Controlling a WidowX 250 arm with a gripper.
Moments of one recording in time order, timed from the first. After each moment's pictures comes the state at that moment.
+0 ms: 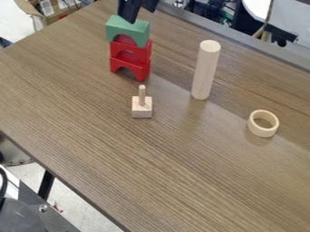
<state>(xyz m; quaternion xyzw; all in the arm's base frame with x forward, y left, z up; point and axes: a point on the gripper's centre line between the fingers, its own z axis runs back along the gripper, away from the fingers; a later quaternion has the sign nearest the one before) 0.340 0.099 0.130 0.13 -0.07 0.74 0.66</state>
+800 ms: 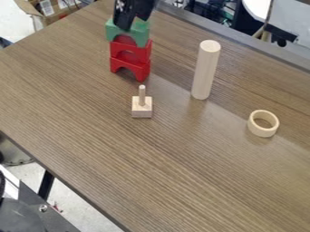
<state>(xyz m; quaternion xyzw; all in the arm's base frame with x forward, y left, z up) 0.341 0.113 0.105 0.14 -0.05 0.75 0.64</state>
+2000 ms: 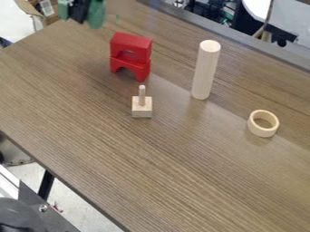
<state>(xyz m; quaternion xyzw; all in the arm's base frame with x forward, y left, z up) 0.297 0.176 0.119 0.16 -0.09 0.79 0.59</state>
